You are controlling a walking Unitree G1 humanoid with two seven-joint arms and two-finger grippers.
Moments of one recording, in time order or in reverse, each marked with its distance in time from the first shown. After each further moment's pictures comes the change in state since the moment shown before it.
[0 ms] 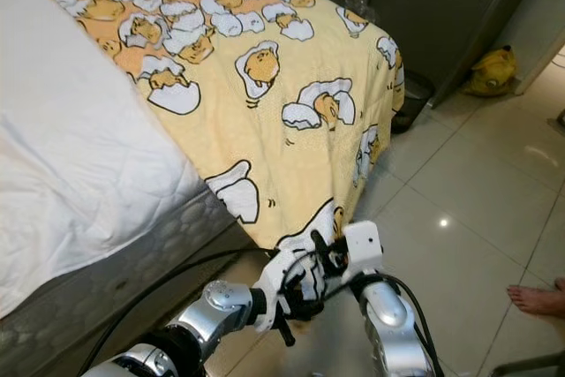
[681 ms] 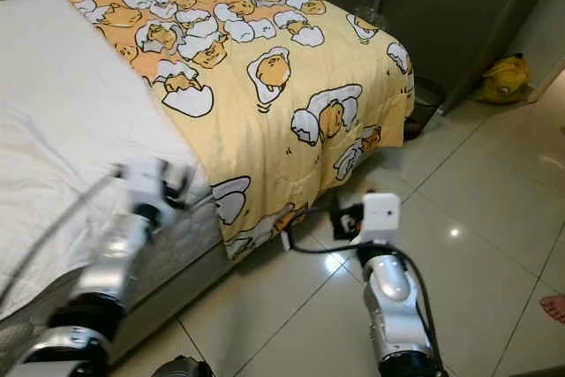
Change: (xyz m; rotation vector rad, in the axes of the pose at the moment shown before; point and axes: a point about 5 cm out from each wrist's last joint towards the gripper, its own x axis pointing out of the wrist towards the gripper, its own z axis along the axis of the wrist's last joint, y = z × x) left arm -0.166 0.120 0.057 0.028 -0.515 1.125; right arm 0.012 -0.017 0.036 0.072 -0.166 -0.171
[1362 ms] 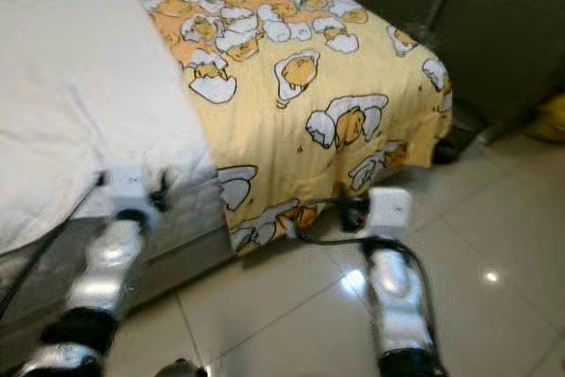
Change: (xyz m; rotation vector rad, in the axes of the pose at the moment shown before) left arm -0.012 0.011 -0.003 0.056 0.022 0.191; right arm 0.003 0.003 0.005 0.016 -0.042 -0.041
